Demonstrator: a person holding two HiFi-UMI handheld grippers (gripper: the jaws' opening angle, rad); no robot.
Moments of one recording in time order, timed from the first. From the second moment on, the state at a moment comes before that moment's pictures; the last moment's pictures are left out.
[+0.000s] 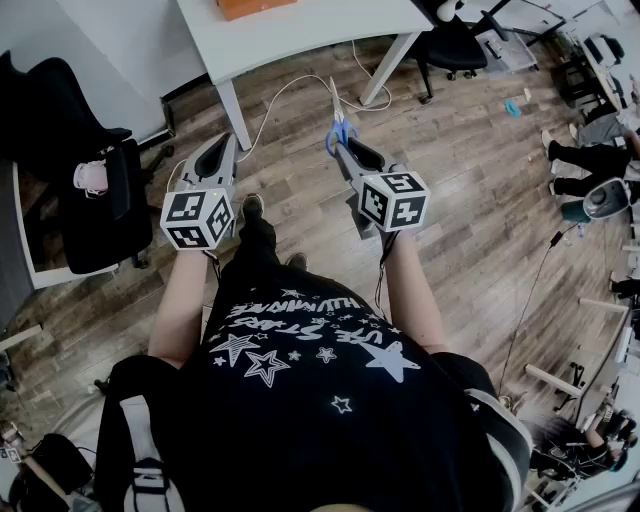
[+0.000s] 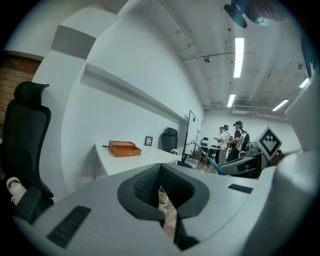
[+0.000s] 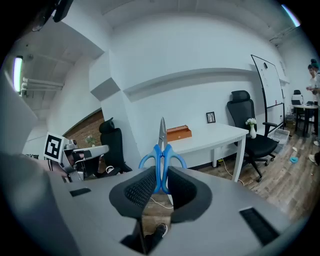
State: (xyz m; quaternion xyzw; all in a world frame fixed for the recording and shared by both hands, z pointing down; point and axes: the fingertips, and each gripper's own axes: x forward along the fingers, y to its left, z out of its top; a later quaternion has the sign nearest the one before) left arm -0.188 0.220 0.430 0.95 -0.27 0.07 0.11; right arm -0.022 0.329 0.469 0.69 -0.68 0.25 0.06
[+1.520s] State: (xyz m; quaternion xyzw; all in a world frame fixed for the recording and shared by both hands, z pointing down) left arm -0.117 0.054 0.452 0.95 -0.28 0.09 0.11; right arm 0.062 0.174 0.489 0.68 -0.68 0.26 0.07
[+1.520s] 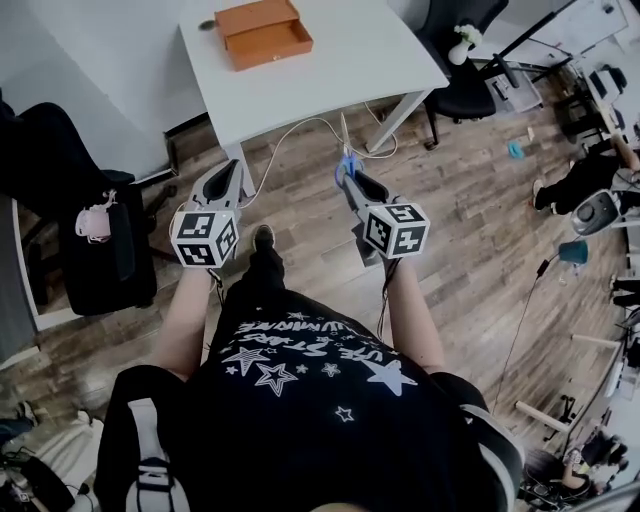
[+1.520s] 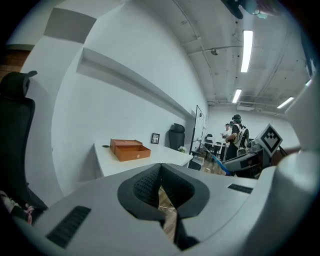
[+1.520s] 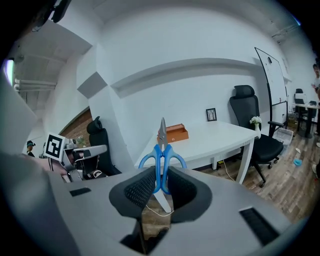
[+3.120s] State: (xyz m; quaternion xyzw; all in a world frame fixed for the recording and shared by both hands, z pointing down) left arm -0.036 -0.353 0.454 0.92 -0.34 0.10 0.14; right arm 0.186 -0.301 0.479 0.60 -0.74 0.16 0.27
